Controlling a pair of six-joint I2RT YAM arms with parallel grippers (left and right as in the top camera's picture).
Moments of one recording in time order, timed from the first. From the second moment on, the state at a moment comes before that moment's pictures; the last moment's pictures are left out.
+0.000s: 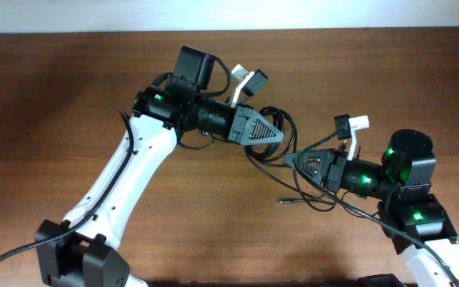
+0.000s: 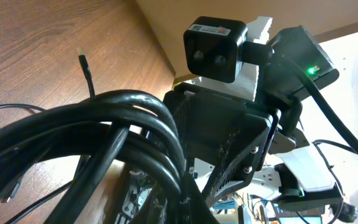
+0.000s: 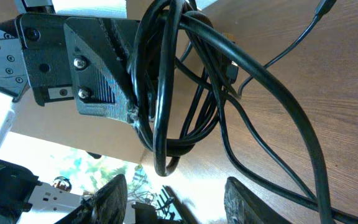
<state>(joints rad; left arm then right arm) -0.39 1.67 1.53 -0.82 1.24 -0.18 0.11 0.94 0.75 -0.23 -1.02 0.69</state>
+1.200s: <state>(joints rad) -0.37 1.55 1.53 -1.08 0.23 -0.25 -0.39 0.90 0.78 -0.83 -1.00 0.35</state>
